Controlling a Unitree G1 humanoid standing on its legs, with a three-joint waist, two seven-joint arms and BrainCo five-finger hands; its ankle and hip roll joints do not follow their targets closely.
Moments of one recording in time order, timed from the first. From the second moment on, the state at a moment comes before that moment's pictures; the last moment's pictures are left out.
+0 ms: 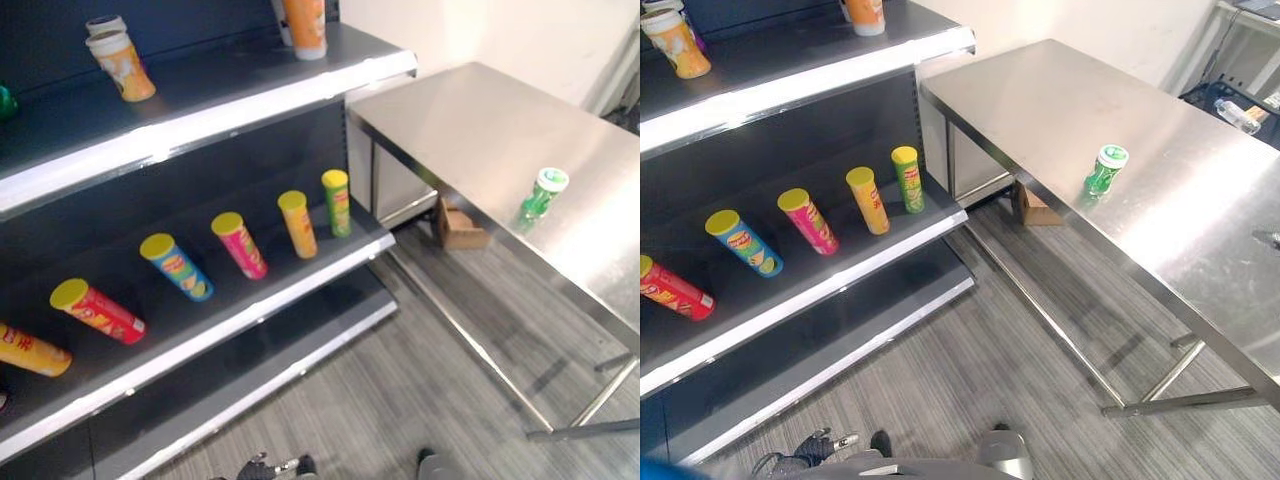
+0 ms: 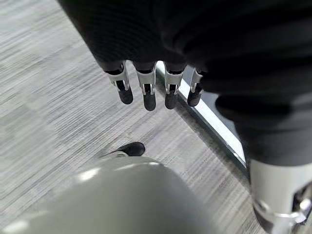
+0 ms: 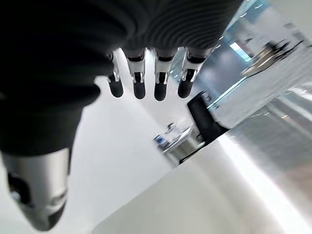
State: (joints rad) left arm 0.10 0.22 -0.11 1.12 -0.03 -0.03 0.06; right arm 0.04 -1.04 -0.46 0.33 0.17 -0.07 -0.15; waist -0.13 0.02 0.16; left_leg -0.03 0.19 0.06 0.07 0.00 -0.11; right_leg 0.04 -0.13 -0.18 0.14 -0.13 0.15
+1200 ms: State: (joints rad) left arm 0.16 0.28 -0.23 1.11 -0.04 -0.01 0.03; right arm -0.68 -1.19 0.18 1.24 0.11 -0.01 -0.08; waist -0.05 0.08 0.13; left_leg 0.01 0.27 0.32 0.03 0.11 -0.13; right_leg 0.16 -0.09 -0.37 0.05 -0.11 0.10
